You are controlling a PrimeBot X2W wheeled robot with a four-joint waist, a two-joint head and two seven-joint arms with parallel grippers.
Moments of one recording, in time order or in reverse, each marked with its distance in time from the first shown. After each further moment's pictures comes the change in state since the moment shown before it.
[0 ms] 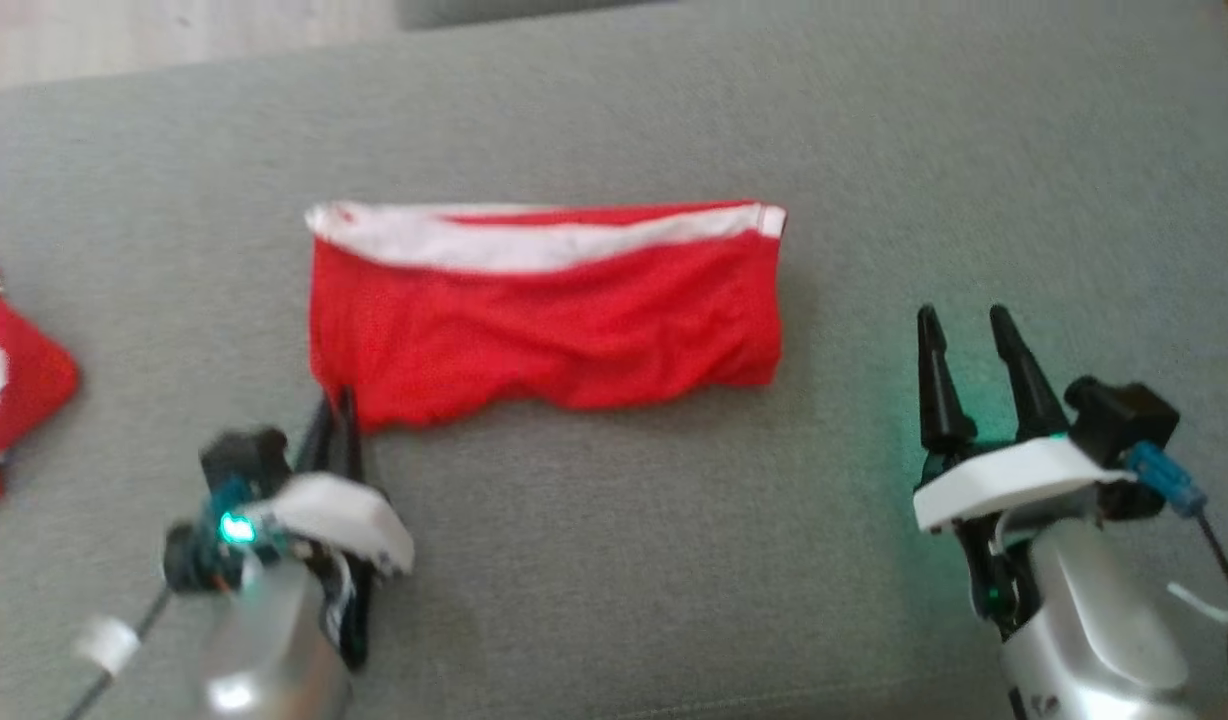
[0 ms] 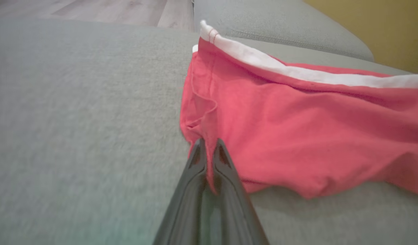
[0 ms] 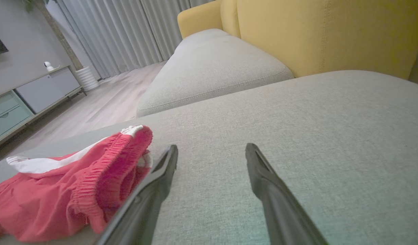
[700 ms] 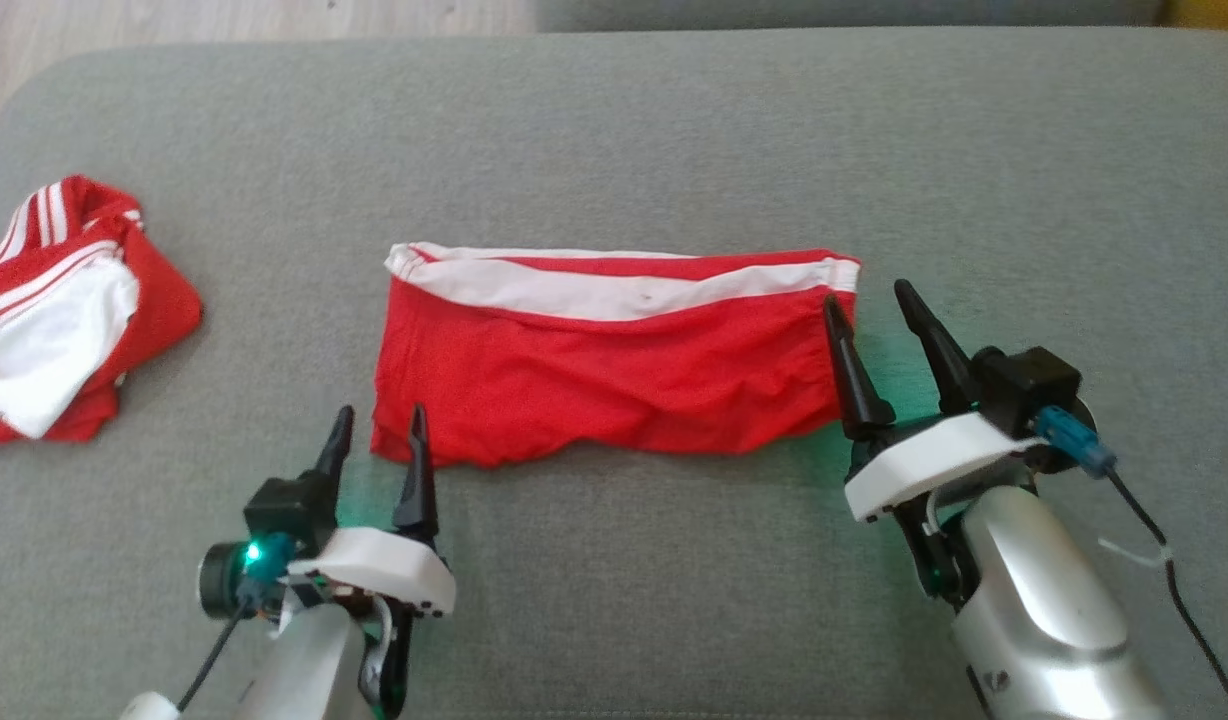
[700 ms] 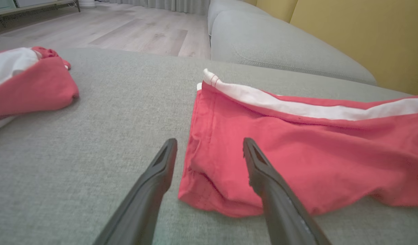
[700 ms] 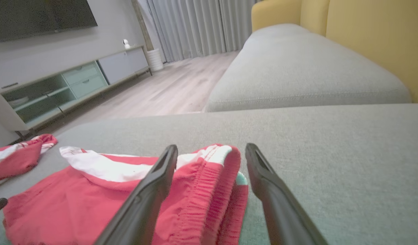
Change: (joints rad) left arm 0.197 -0.025 -0.031 -0.313 0.067 0.043 0.000; right arm -0.076 0.003 0.156 0.042 -0.045 0.000 0.000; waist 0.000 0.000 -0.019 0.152
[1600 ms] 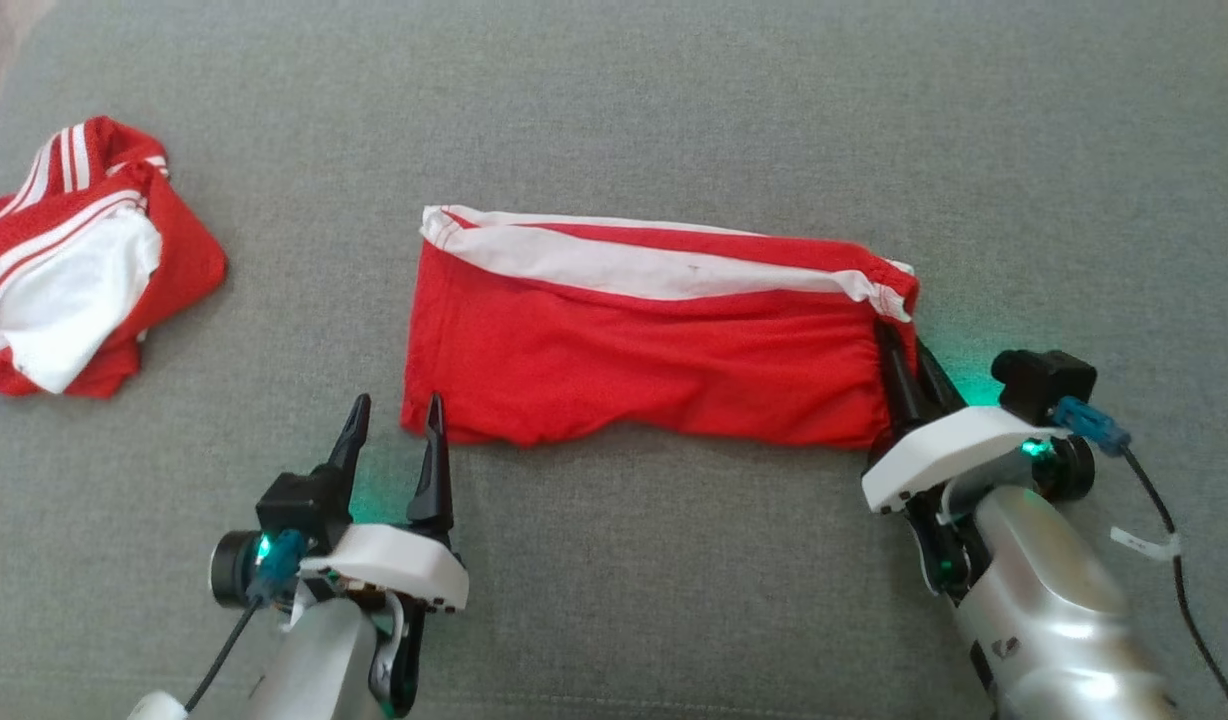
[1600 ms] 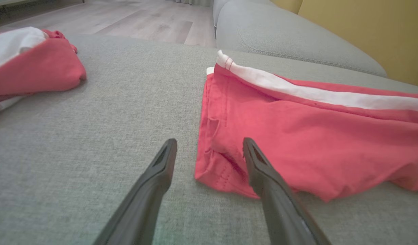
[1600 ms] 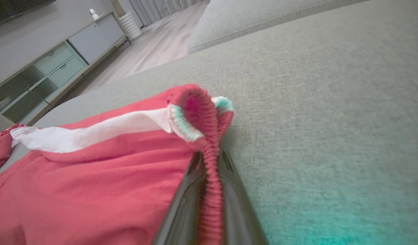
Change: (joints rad) left arm 0.008 -0.001 -0.033 -0.052 -0.007 0.007 0.000; right arm -0.107 -0.013 0.028 0.292 0.213 0.000 -0.015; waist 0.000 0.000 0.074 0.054
